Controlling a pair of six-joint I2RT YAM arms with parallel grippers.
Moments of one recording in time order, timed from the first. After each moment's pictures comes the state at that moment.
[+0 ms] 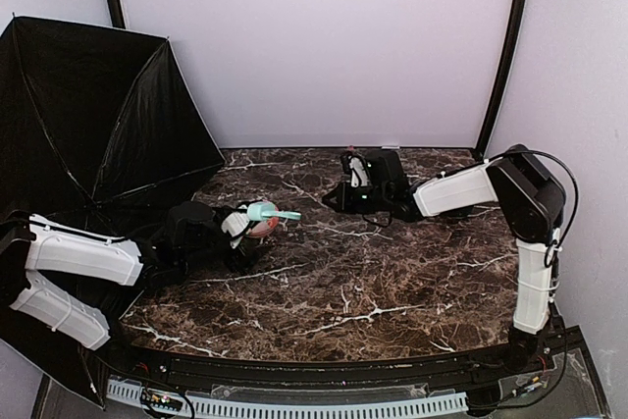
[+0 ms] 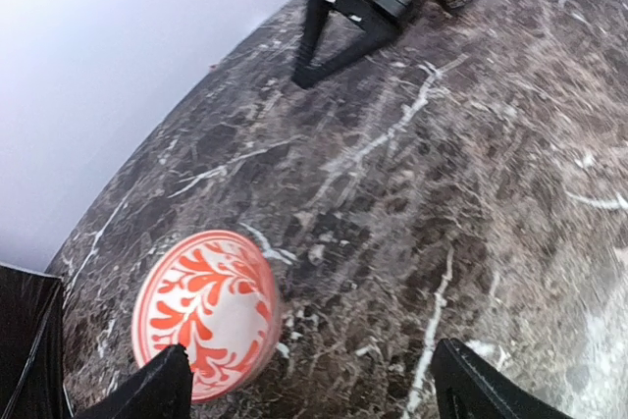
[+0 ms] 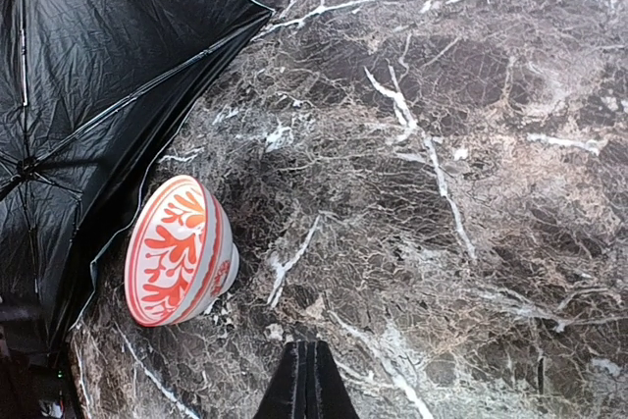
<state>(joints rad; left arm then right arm) -0.83 1.32 0.51 0.40 -0.19 0.32 0.67 2.02 1.22 0.30 -0.32 0.57</state>
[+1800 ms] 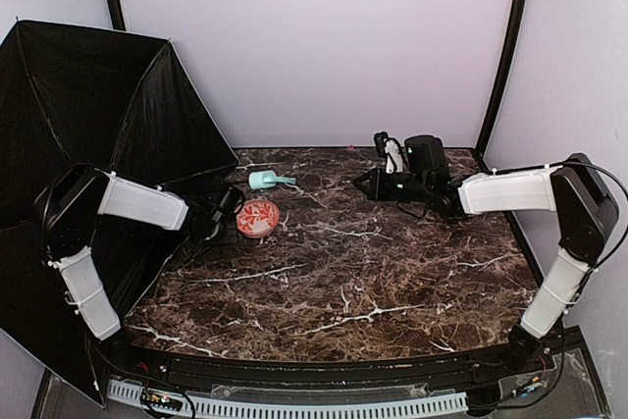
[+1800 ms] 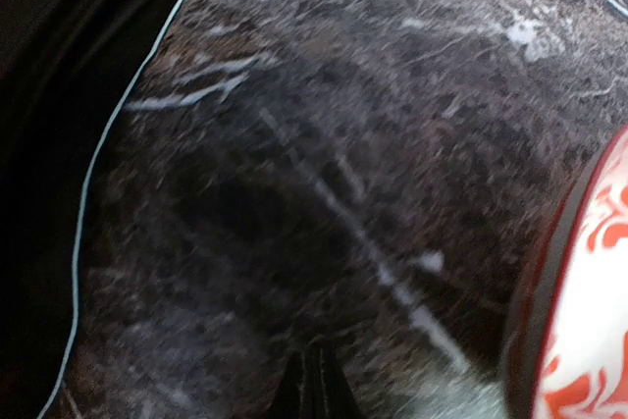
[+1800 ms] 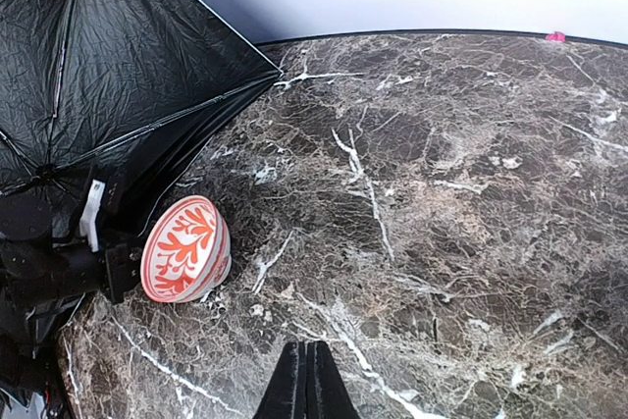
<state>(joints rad) -0.56 1.75 0.88 -0.20 -0.44 -0.61 0.59 1.70 1.02 0.25 -0.28 0.45</state>
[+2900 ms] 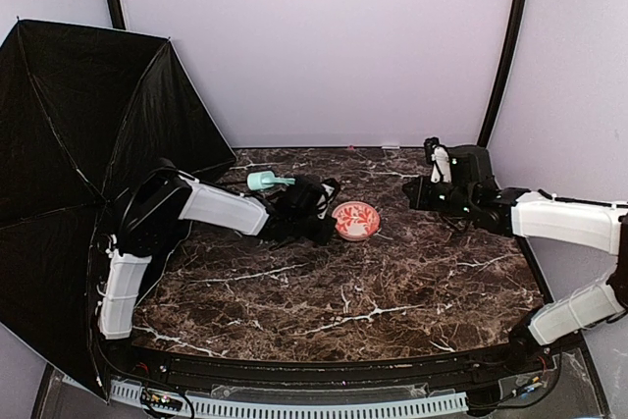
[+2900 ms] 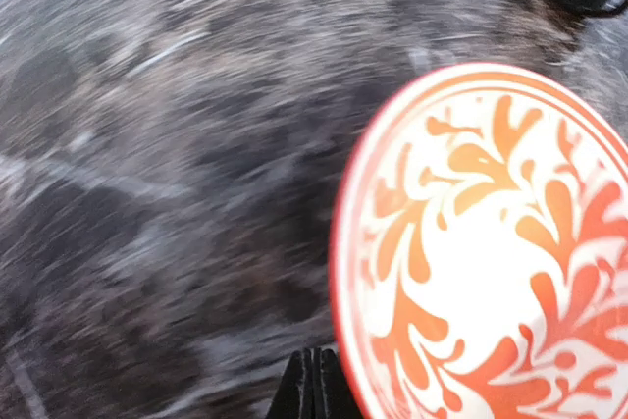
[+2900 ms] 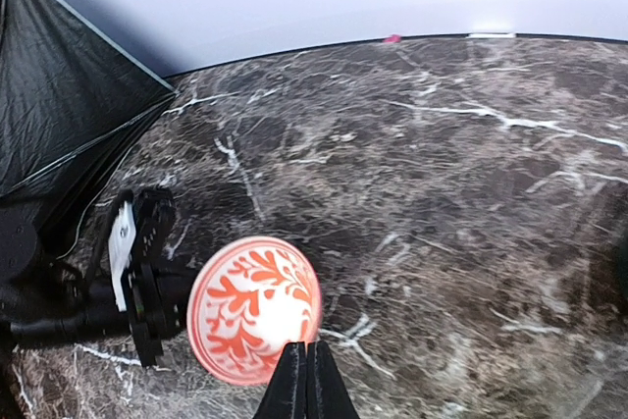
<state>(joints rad) -0.83 2.20 1.41 0.07 -0.10 -0.20 0.55 1.32 0.78 0.07 -0.02 0.44</state>
